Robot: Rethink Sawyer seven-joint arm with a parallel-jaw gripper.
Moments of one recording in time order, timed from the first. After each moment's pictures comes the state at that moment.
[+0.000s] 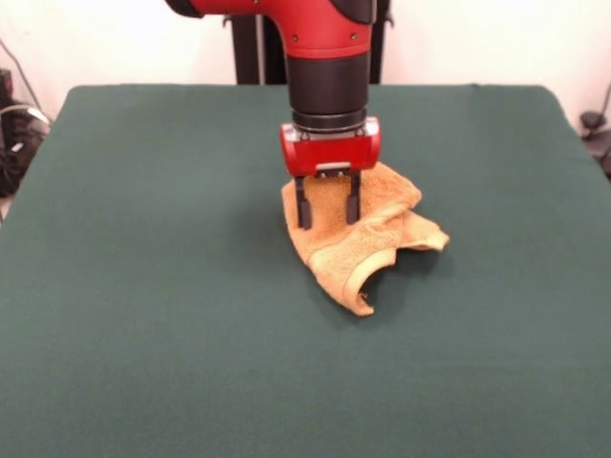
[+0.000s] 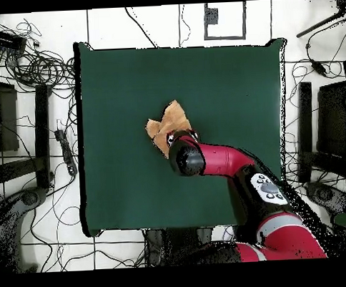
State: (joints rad) arm -0.38 -0.48 0.18 1.75 -0.24 0.11 1.57
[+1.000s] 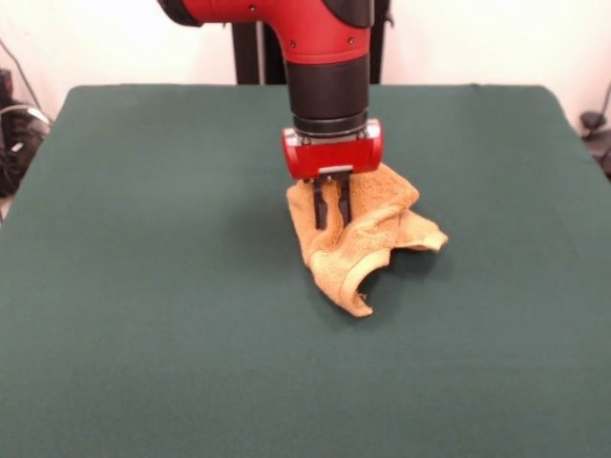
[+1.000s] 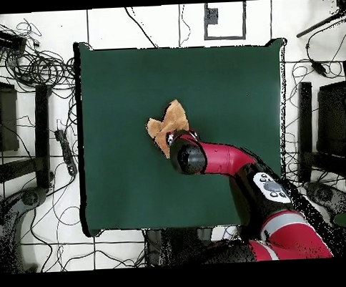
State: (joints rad) arm -0.41 -0.48 0.21 1.75 -0.24 0.12 1.57
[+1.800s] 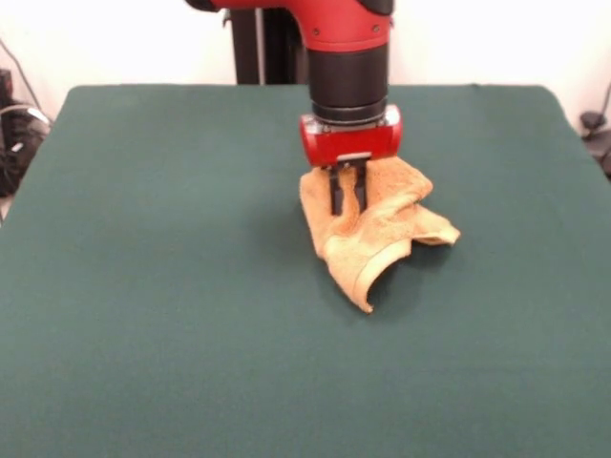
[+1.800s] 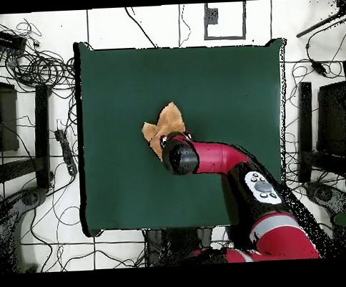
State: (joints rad) arm -0.35 -0.52 0.19 1.75 -0.24 0.21 1.57
